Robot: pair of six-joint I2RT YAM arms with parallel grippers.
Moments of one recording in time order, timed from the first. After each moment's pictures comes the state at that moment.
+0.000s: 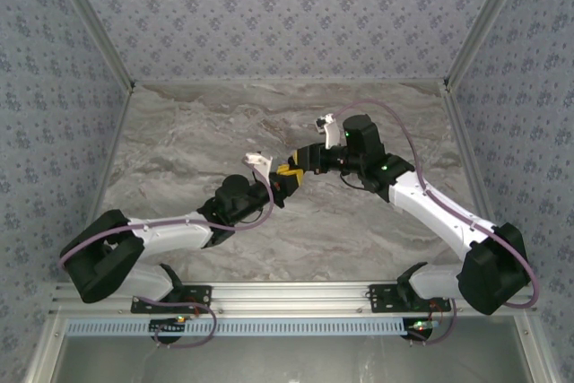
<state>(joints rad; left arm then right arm) -0.90 1.37 0.51 0.80 0.01 -0.45 0.57 1.29 0.98 -0.16 -0.49 0.46</state>
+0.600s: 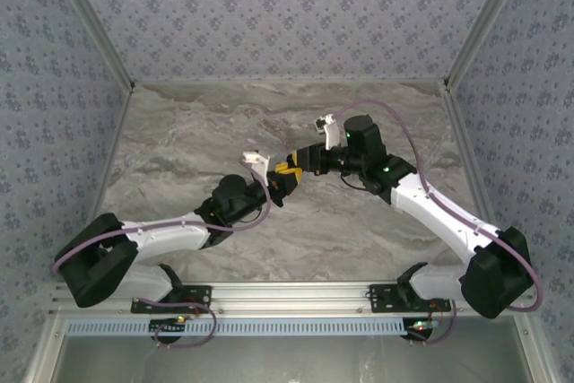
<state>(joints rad) -0.90 1.33 0.51 0.79 0.01 -0.45 0.58 1.26 0.98 -0.16 -0.49 0.43</state>
